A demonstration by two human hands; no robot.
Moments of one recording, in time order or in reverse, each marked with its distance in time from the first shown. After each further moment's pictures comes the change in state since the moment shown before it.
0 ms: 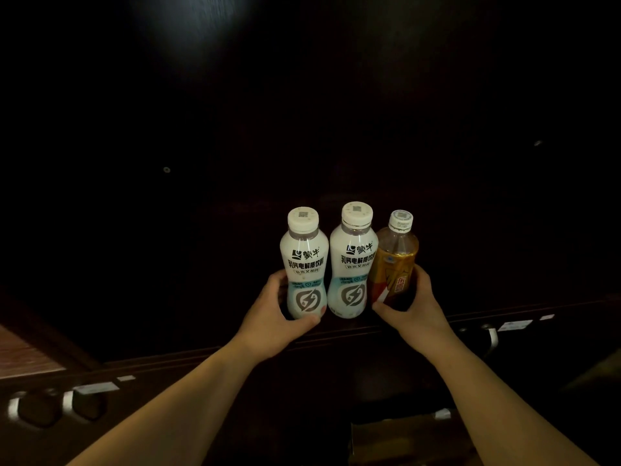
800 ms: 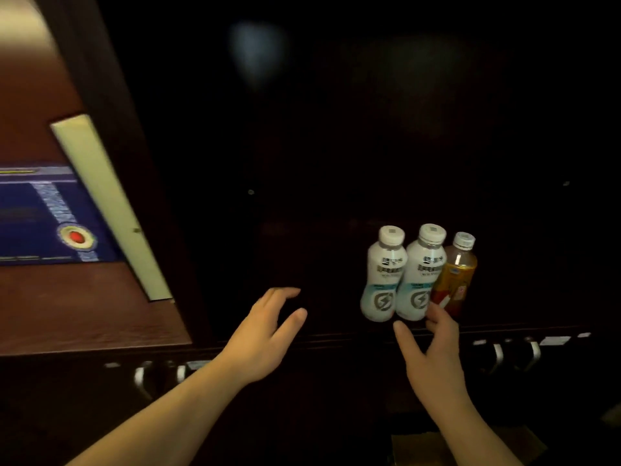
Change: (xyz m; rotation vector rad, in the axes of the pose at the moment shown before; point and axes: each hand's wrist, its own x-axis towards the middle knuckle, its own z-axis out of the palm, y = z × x) left_hand -0.115 0.018 -0.167 0.243 0.011 0.223; right_hand -0.137 -0.079 0.097 0.023 0.213 -0.133
